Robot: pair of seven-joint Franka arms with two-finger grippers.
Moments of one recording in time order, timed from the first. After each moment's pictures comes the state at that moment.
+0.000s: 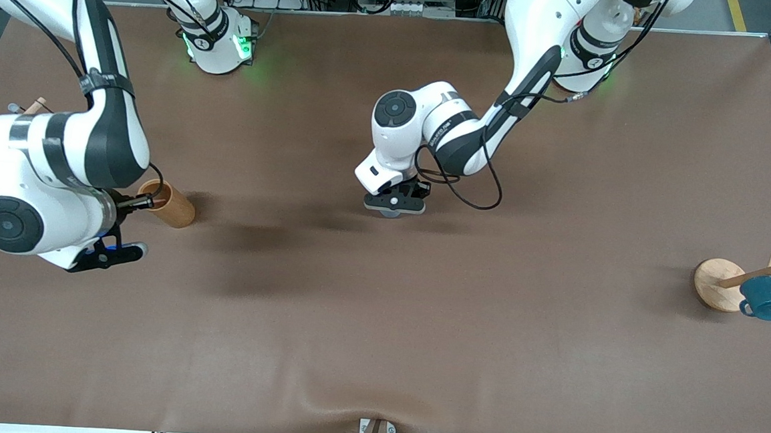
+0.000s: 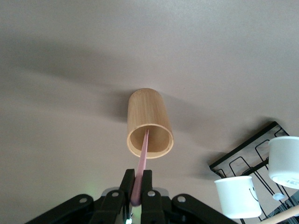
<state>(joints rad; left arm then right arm) -0.65 0.63 -0.24 -1.63 0.30 2.24 -0.94 0.11 0.51 0.01 -1.32 -0.15 1.38 -0.14</state>
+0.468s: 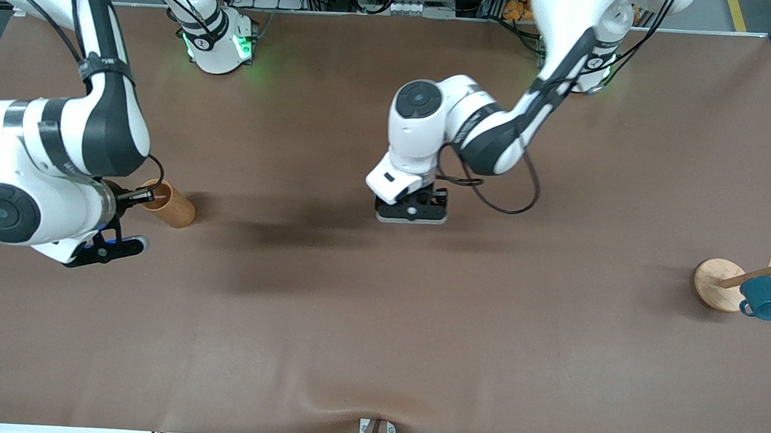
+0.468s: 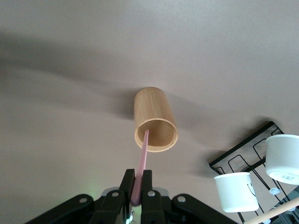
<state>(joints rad) -0.55 0.51 -0.23 -1.59 0.31 2.20 -0.95 0.14 0.48 0.01 -1.30 -0.15 1.35 -0.14</state>
